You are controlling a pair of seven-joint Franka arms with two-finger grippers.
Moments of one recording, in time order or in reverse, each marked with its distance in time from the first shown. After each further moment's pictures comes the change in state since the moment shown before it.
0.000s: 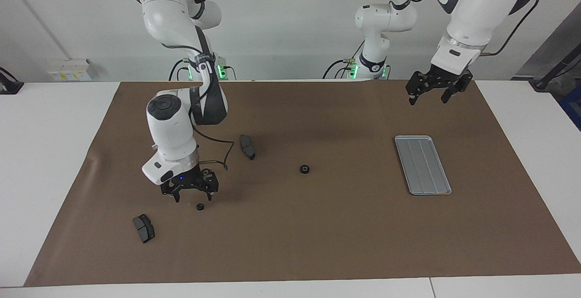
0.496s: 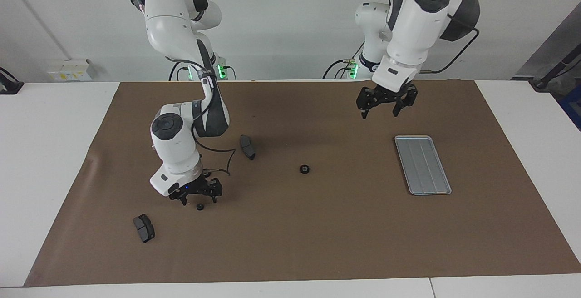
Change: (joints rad) left arm -0.192 0.193 -0.002 -0.001 -0.019 0.223 -0.187; right arm -0.002 0.045 0.005 -0.006 0.008 0.001 -0.005
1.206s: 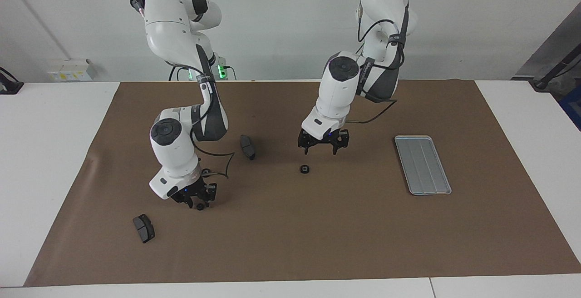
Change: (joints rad) left arm -0.119 0.269 0.003 -0.008 0.000 0.330 -0.018; right arm -0.014 0.010 0.000 0.000 0.004 0.018 0.000
